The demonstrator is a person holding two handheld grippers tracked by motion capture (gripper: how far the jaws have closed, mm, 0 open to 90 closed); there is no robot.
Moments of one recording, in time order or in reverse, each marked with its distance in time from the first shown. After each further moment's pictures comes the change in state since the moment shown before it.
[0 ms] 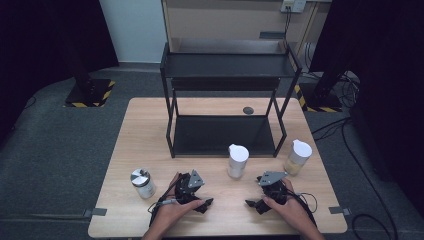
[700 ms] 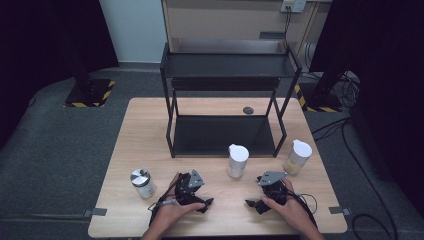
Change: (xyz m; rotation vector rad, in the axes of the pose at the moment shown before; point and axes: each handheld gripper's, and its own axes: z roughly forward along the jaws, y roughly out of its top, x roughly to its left) left arm -0.001 0.000 0.000 -0.004 0.004 0.004; right arm 0.002 0.000 0.000 0.000 -0.009 0.008
